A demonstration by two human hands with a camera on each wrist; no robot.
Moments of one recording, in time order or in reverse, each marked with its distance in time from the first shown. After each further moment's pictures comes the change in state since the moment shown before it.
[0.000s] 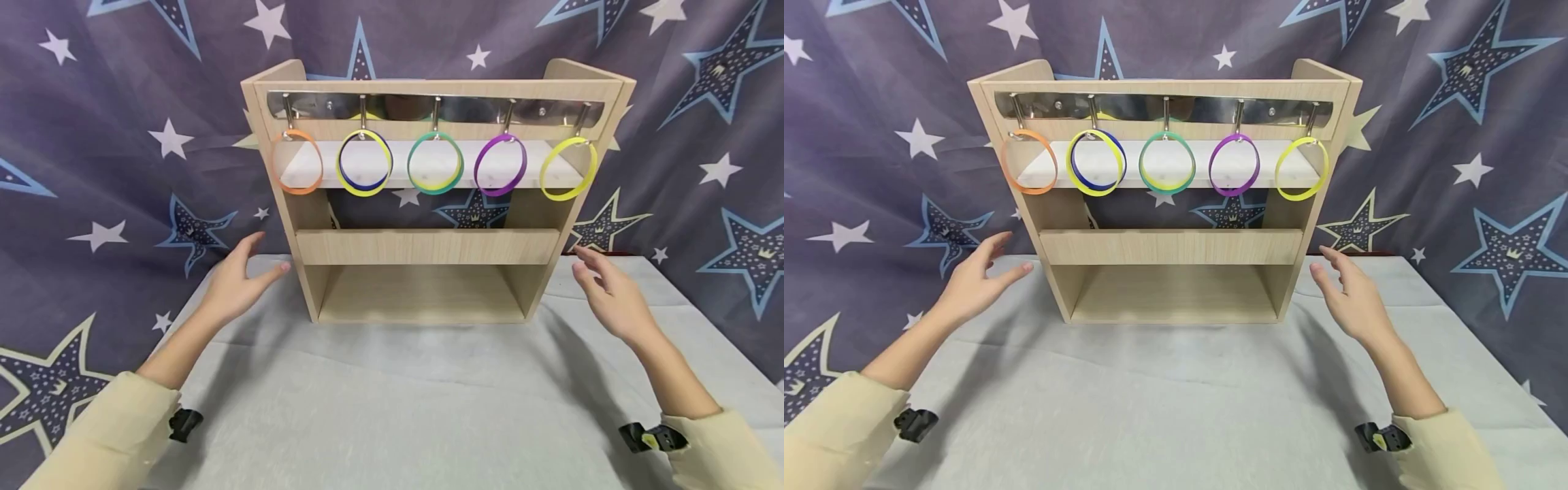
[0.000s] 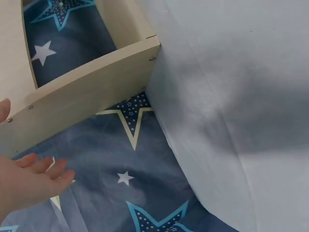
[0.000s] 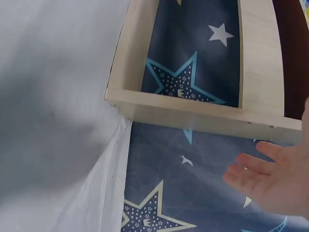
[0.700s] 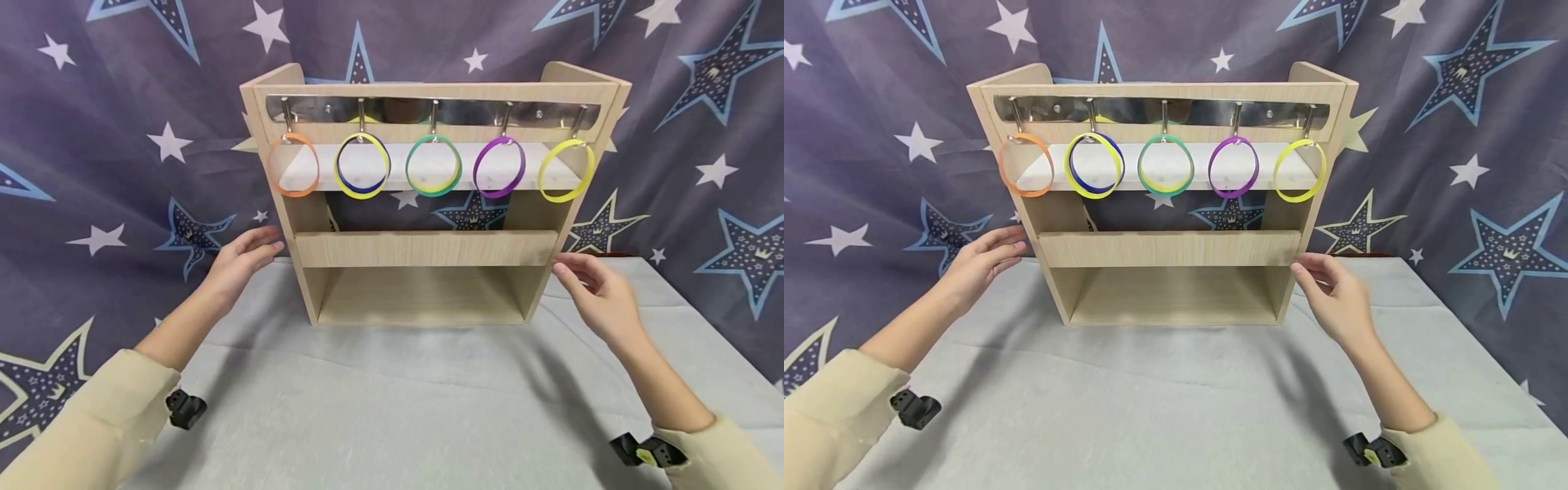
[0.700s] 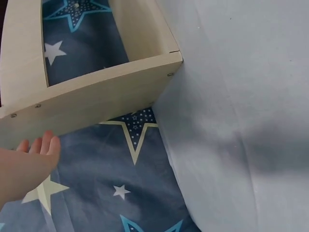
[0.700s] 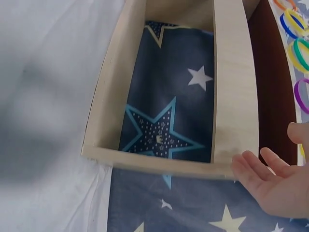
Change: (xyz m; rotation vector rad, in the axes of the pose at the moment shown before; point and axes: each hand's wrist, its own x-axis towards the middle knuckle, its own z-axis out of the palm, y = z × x) left_hand 0.018 0.011 -0.010 -0.589 -0.164 -0.127; right_hand -0.011 -0.041 0.012 0.233 0.184 -0.003
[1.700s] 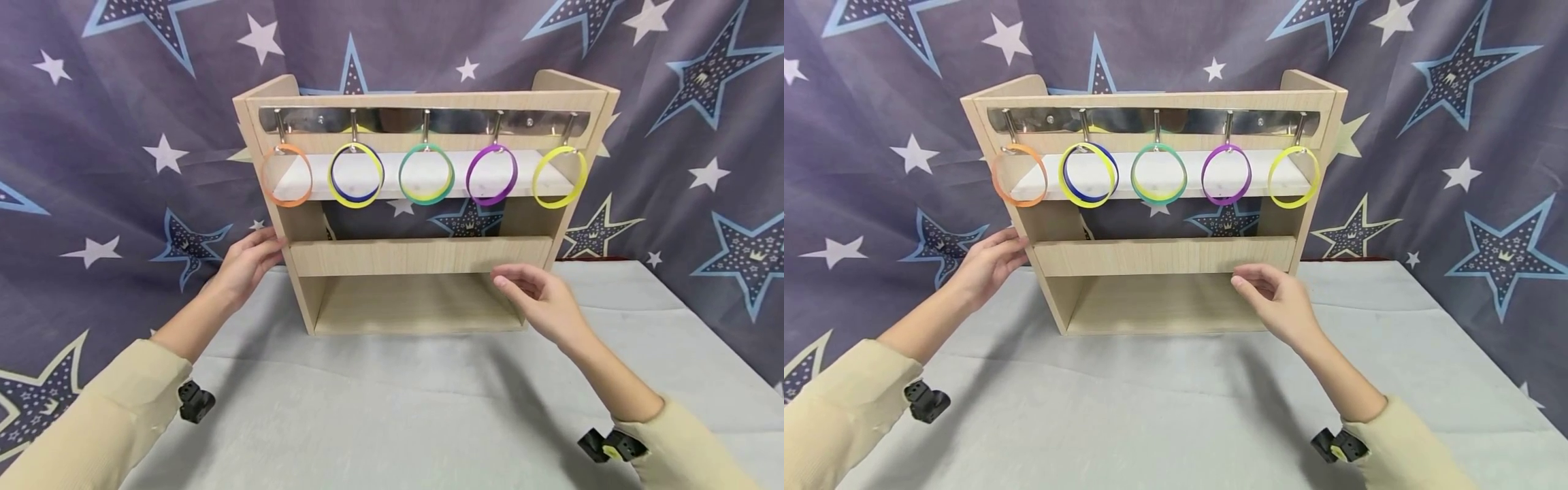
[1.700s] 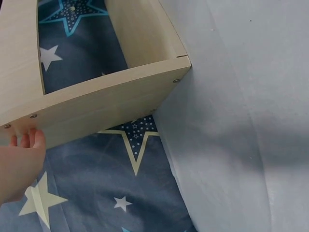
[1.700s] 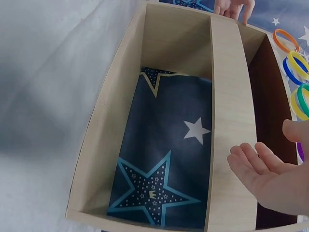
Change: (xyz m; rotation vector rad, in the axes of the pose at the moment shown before) left_hand 0.020 0.008 0.012 -0.376 -0.028 0.051; right_hand 0.003 -0.034 0.039 0.128 -0.225 0.022
